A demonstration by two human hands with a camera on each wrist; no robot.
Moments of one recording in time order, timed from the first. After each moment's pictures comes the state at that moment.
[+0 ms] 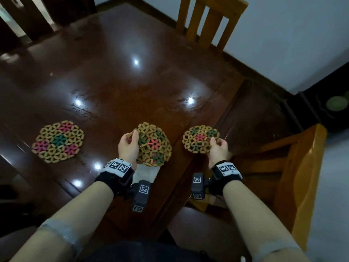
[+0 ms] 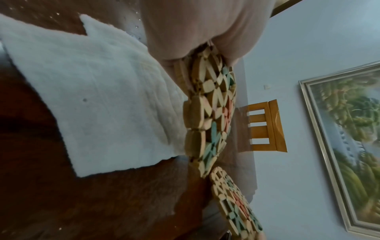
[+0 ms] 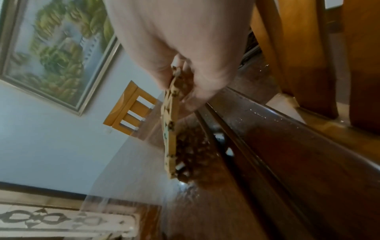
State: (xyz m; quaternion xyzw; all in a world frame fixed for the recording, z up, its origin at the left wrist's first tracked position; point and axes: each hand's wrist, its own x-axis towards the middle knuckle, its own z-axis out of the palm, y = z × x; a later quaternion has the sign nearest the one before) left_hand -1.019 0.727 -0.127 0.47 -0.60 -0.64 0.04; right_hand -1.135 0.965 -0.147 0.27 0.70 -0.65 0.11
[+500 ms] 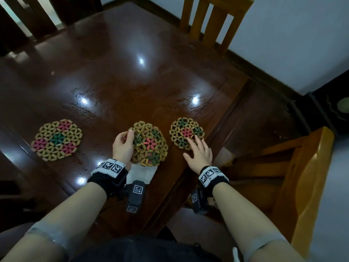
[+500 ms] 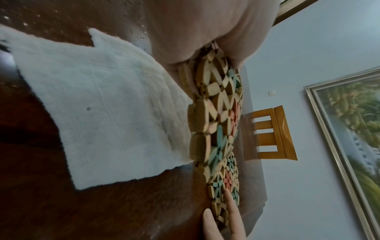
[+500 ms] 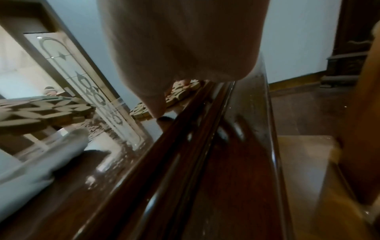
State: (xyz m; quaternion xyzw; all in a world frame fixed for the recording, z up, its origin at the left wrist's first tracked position) left_hand -1.021 0.728 -0.124 0.45 -0.66 -0.60 0.07; right_hand -1.118 0.960 -0.169 -0.16 0.95 -0.17 0.23
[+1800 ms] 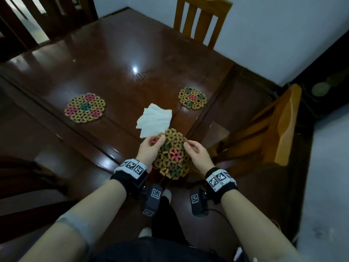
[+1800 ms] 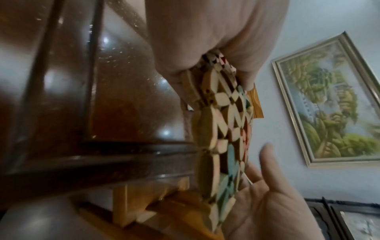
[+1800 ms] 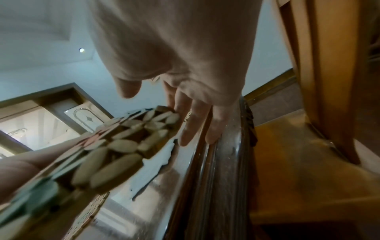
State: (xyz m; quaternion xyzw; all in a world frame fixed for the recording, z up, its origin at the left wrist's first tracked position) left_hand -0.857 0.804 -0.115 0.33 -0.61 -0.72 -0.01; right_hand -0.912 0.983 -0.125 -0.01 0.79 -0.56 0.25
